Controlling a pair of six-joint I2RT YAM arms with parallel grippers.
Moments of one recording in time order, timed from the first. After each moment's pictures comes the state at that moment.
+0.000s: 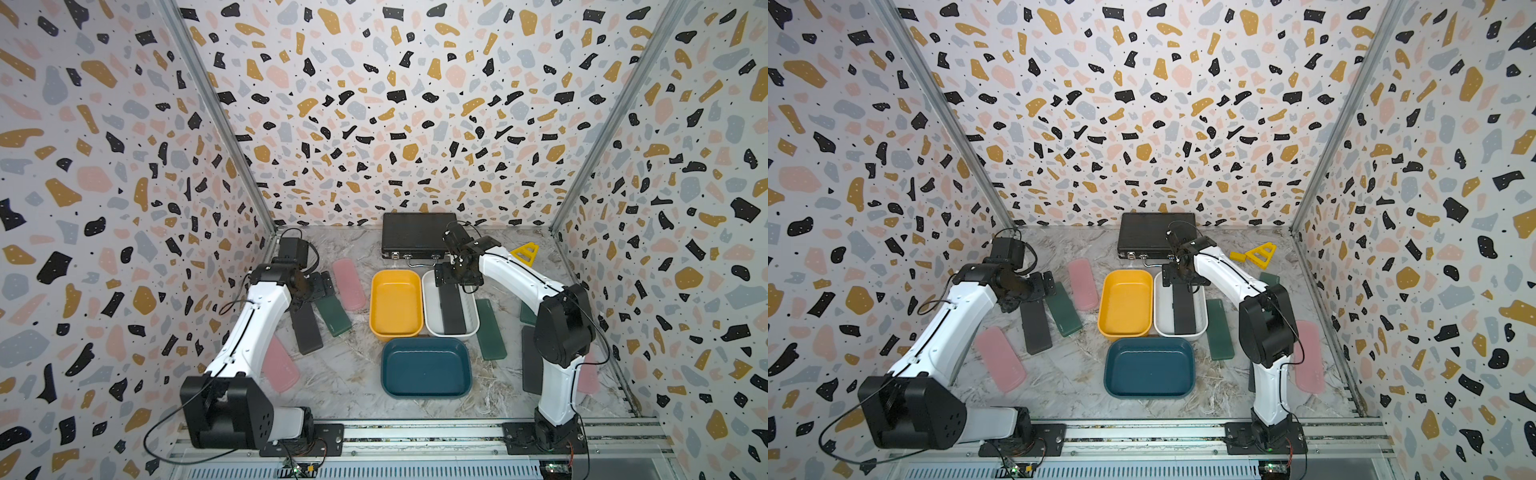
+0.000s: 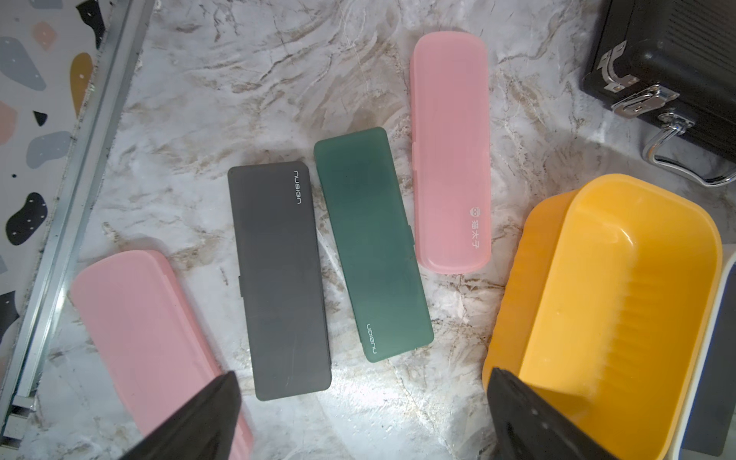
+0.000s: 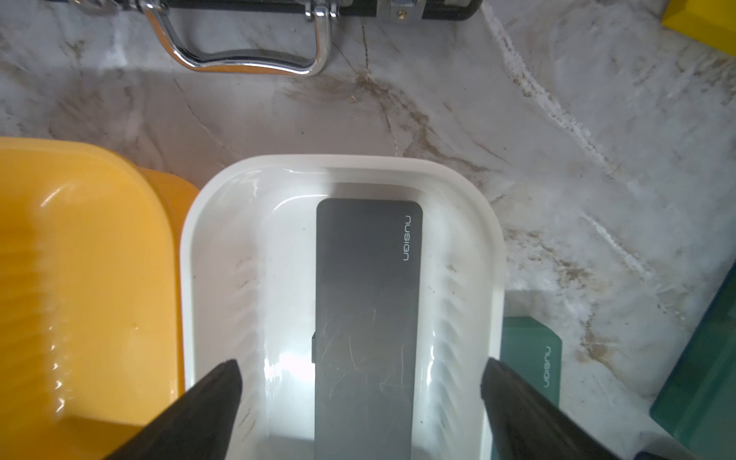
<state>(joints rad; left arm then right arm) -0.03 1.42 1.29 -0.99 -0.02 -0.35 0.53 1.94 1.71 -0.95 0.09 0.40</state>
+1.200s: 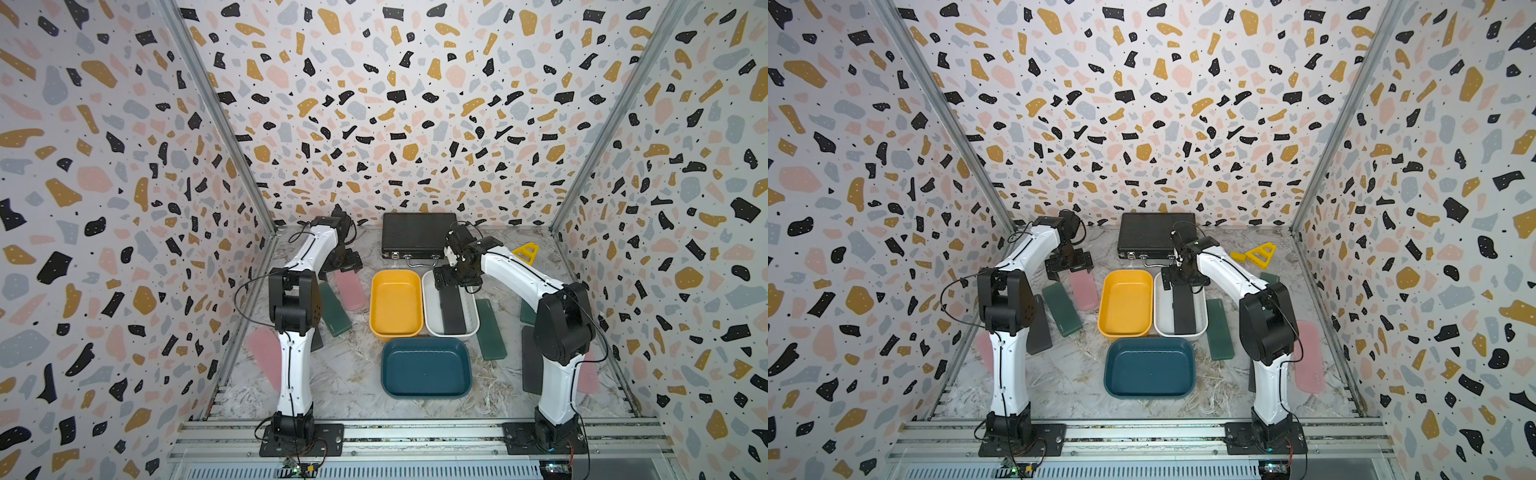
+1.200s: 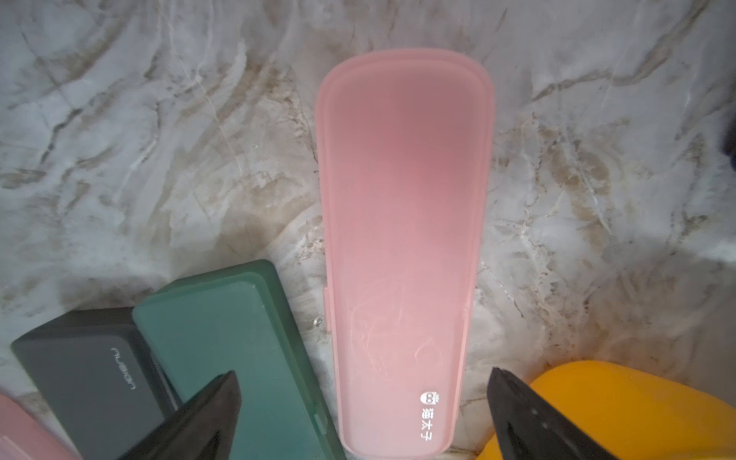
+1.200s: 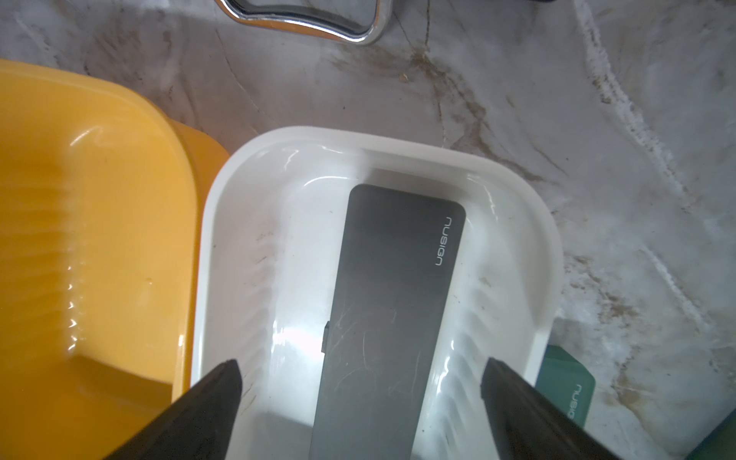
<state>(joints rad) -0.15 2.29 2.08 -1.24 -0.06 -0.47 0.49 1.97 1.68 -0.93 -0.05 0.27</state>
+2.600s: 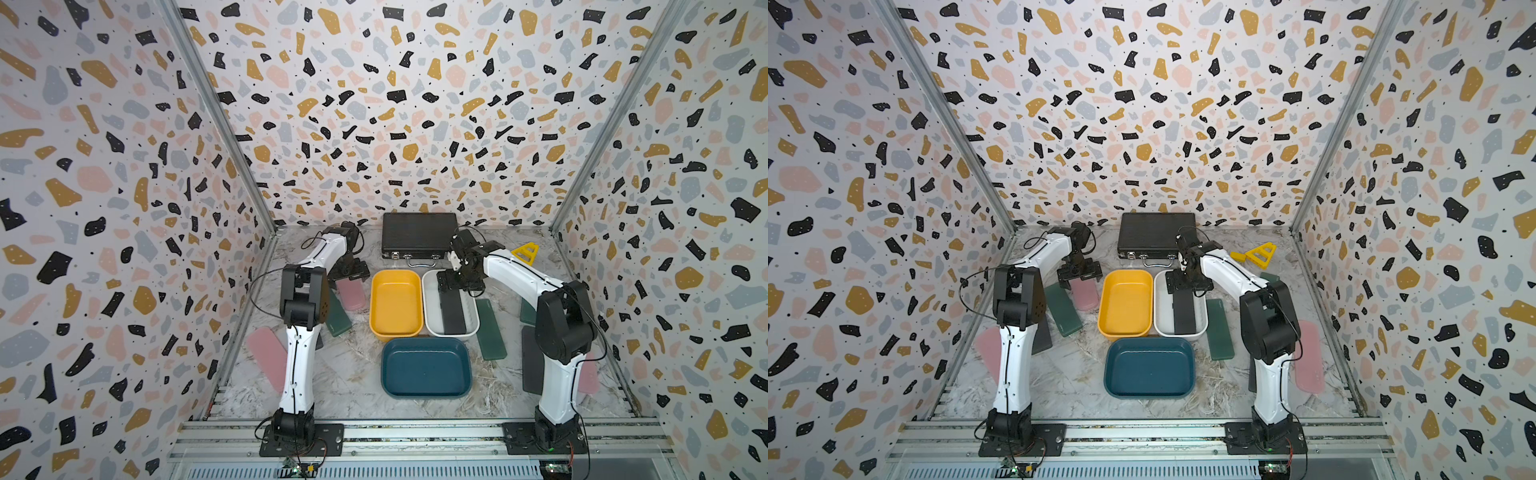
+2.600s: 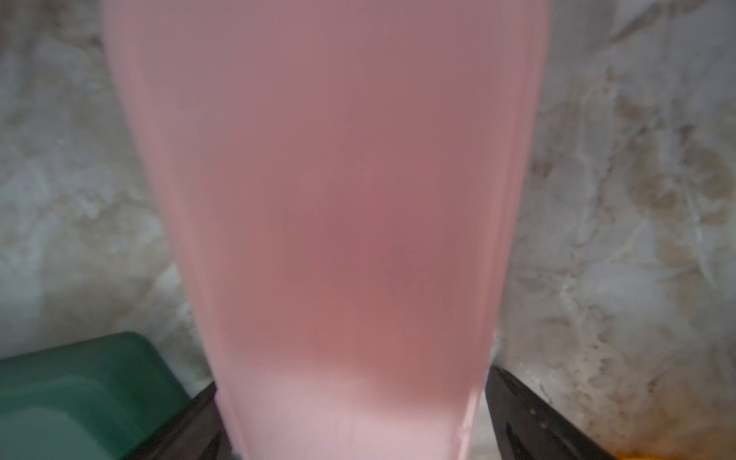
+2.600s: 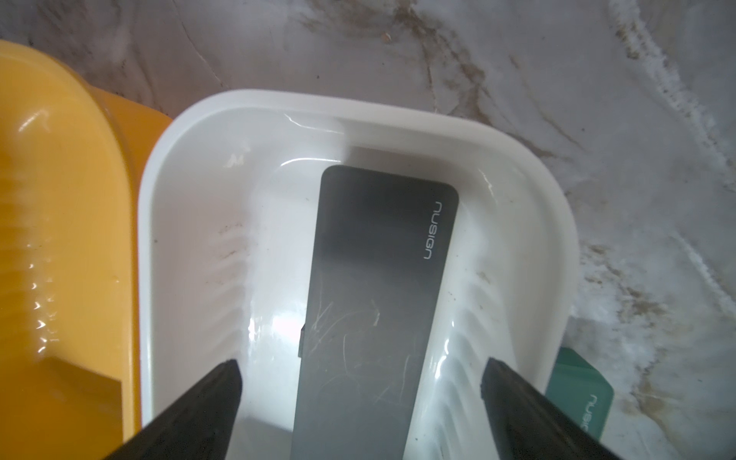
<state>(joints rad) -0.17 2.40 2.06 -1.15 -0.02 -0.48 0.46 1.97 1.62 -0.89 -0.08 0.27</state>
